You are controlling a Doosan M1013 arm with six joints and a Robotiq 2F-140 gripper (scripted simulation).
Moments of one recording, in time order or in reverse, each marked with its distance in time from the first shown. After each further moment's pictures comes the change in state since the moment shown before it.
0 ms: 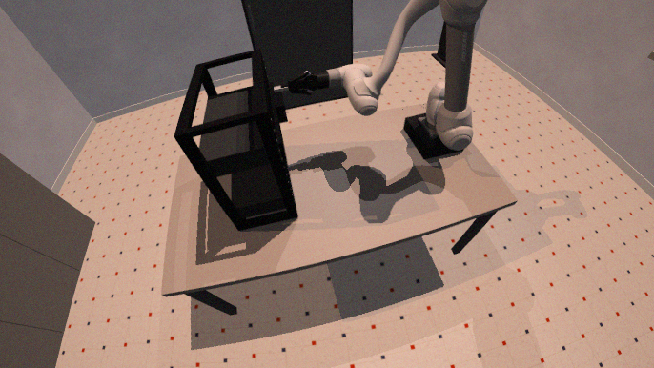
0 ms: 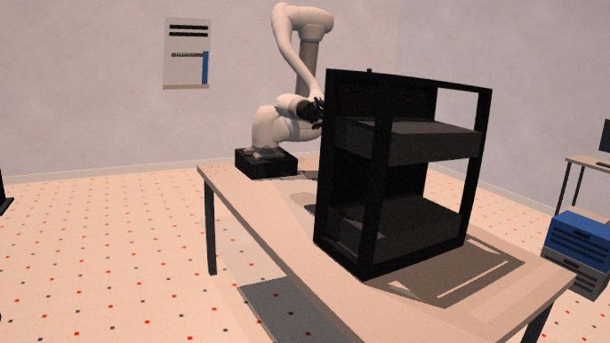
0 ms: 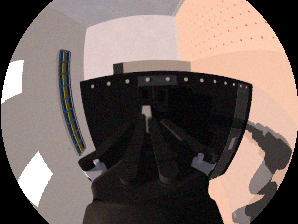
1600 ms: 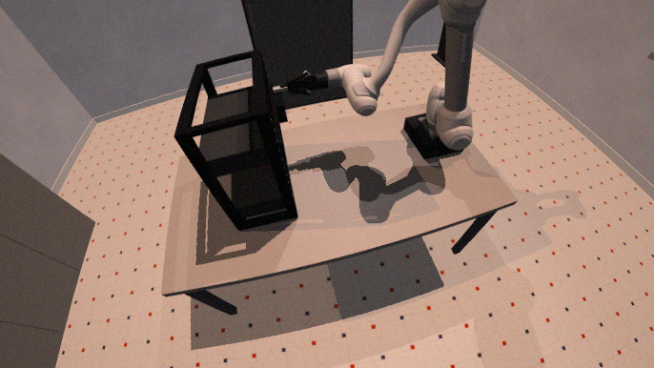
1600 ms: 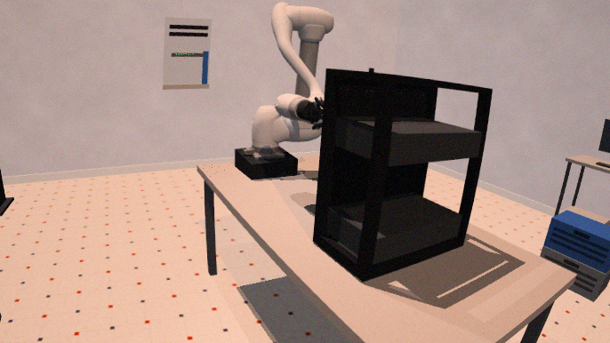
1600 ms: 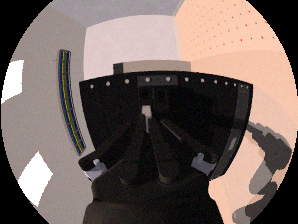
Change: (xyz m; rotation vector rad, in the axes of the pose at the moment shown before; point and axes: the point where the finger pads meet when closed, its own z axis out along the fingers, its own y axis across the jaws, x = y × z) arm 0.000 0.000 0.004 0.000 0.000 0.000
